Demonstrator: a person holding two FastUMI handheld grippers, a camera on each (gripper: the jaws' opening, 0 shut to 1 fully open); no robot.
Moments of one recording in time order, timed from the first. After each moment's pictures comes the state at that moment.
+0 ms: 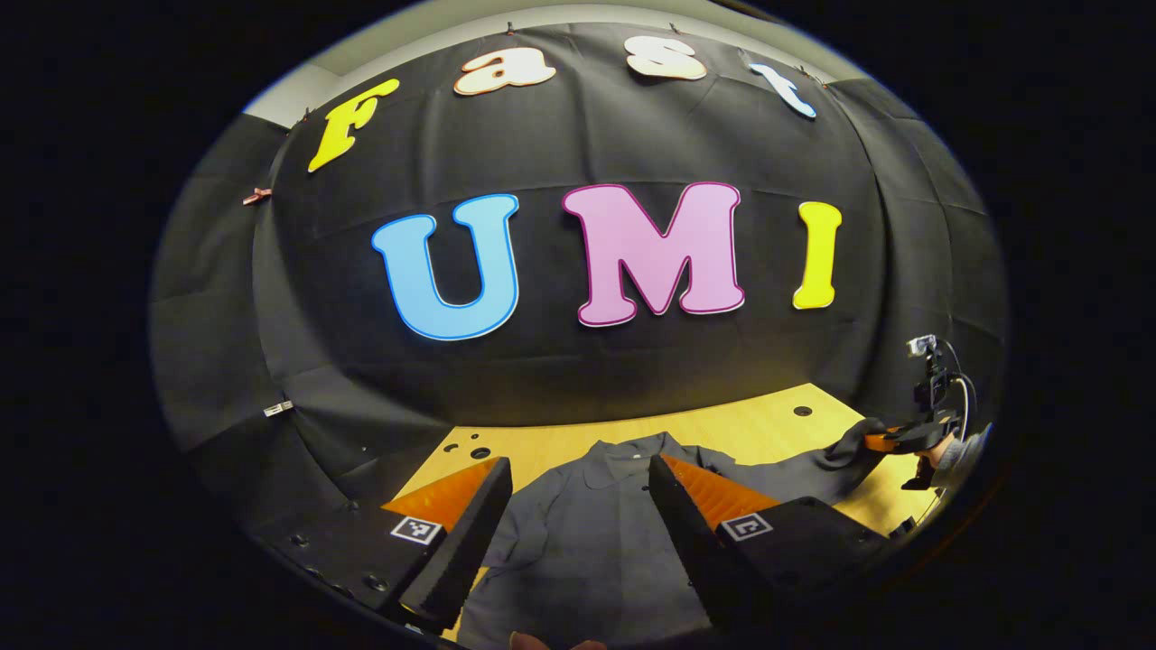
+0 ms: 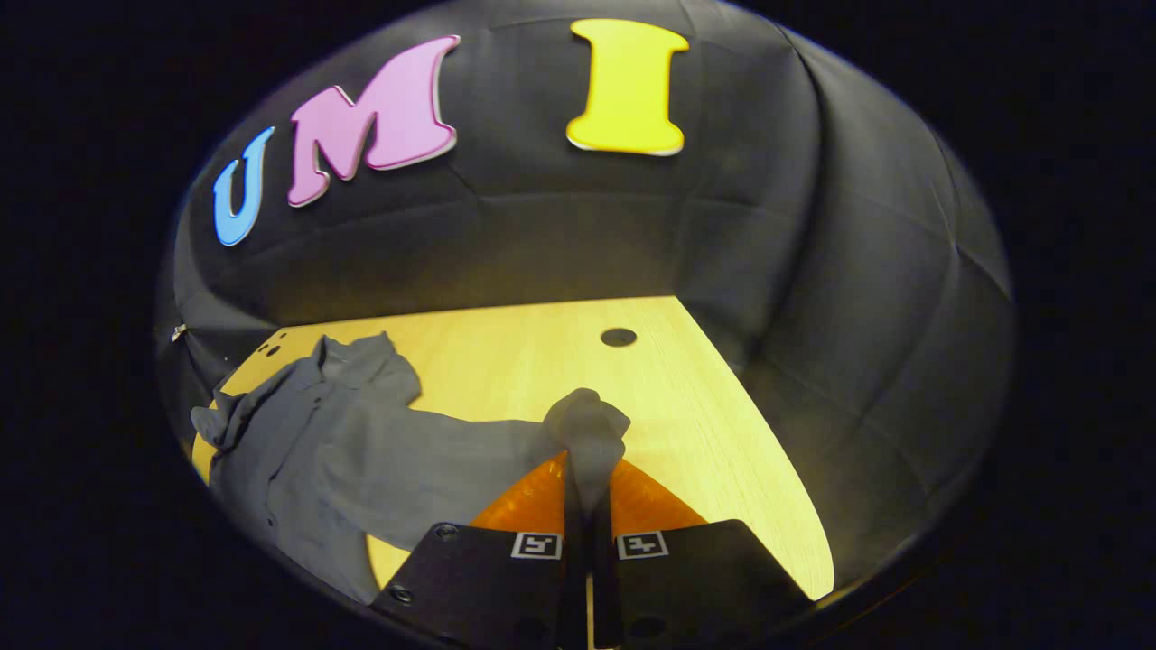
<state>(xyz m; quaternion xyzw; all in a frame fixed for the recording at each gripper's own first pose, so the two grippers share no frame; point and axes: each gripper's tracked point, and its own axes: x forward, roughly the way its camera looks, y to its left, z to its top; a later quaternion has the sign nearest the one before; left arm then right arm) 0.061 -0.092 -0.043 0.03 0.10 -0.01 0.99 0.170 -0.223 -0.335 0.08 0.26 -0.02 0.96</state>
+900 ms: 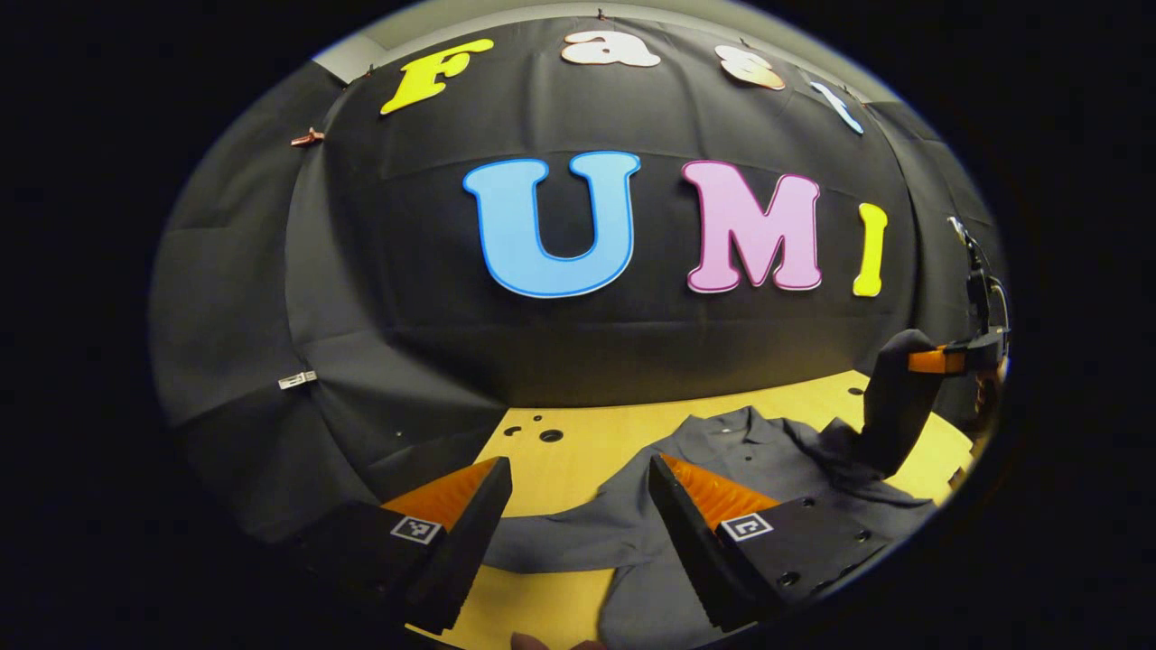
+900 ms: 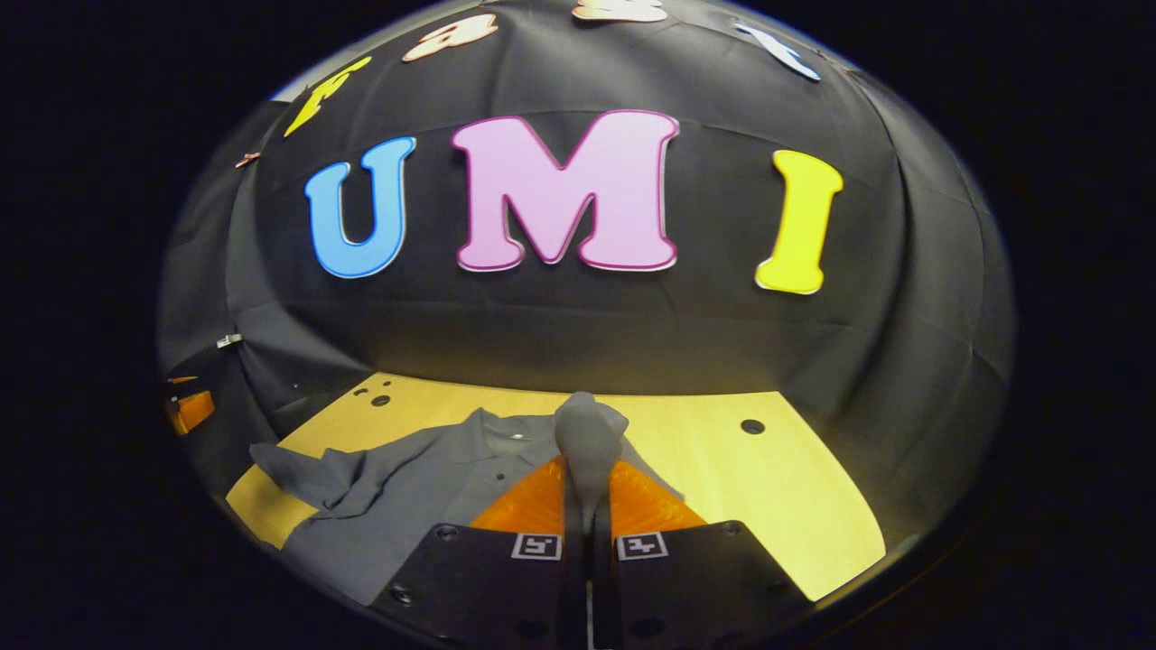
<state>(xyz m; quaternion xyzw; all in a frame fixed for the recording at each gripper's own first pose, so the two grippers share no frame) 0.089 0.125 -0.133 0.01 0.11 0.01 0.99 0.157 0.040 -0.166 0.06 0.17 0.04 0.98</state>
